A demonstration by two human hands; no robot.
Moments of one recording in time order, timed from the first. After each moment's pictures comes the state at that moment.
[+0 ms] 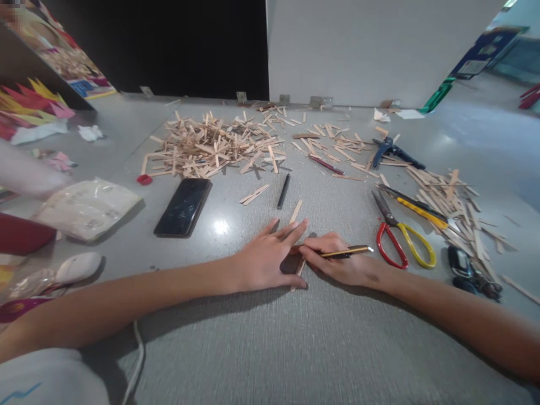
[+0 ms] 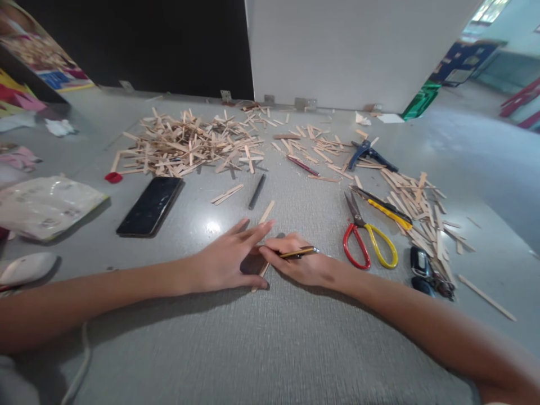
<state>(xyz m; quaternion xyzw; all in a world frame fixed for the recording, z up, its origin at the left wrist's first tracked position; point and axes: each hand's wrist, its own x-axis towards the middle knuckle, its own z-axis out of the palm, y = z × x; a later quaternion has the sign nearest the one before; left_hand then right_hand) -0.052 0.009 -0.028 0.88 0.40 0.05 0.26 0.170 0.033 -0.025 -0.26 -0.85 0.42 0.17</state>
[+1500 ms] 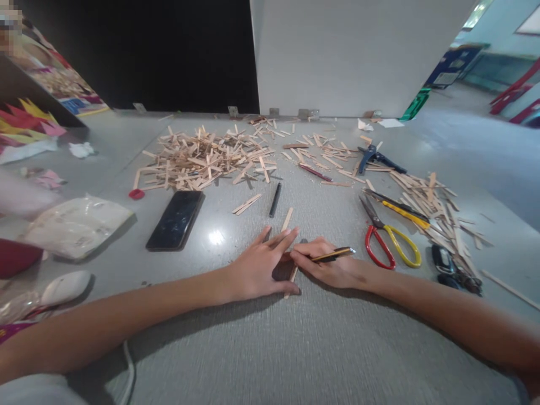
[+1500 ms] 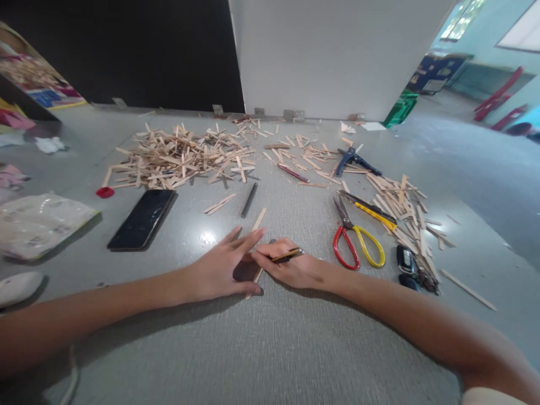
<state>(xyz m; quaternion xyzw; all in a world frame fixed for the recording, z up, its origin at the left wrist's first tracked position) -0.054 0.010 -0.035 0.88 0.40 0.07 0.26 0.168 0.034 -0.027 -0.28 -0.86 0.39 0.17</state>
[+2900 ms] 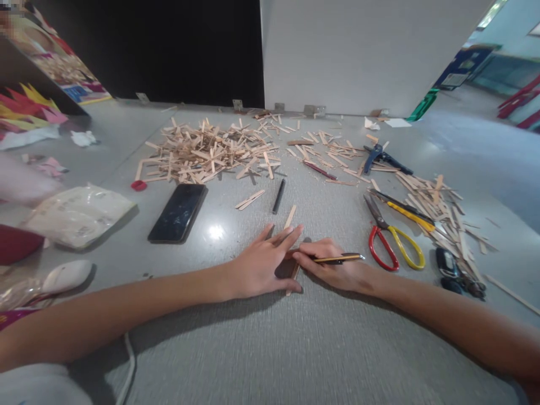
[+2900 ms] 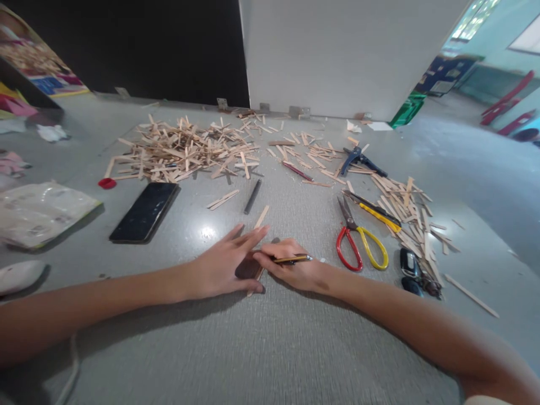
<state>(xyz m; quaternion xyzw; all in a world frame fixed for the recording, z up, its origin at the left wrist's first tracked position) -0.052 0.007 -0.033 0.88 0.40 0.05 0.26 0.170 0.030 -0.034 -0.28 -0.86 0.38 0.20</state>
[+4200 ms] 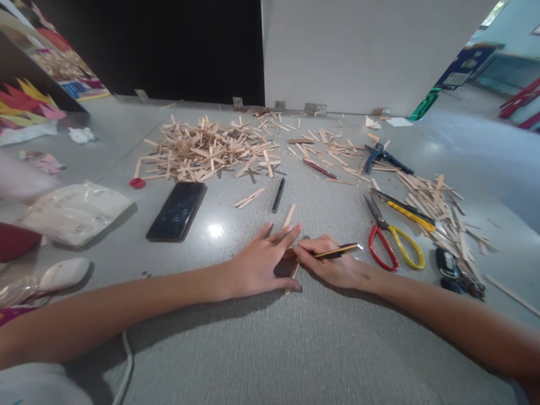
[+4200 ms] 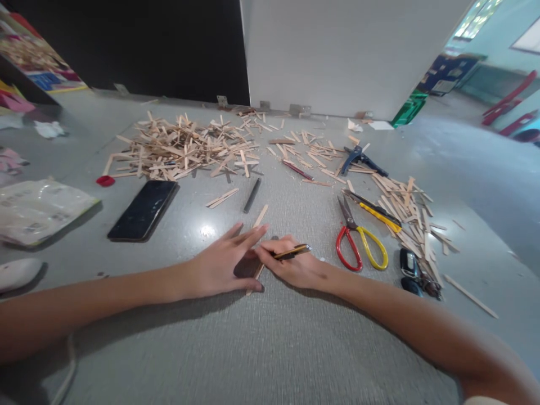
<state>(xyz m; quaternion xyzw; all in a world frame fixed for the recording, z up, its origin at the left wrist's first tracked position) -0.052 0.006 -0.033 0.87 0.41 0.05 0.26 0.168 0.030 -0.030 -0.31 -0.84 0.41 0.19</state>
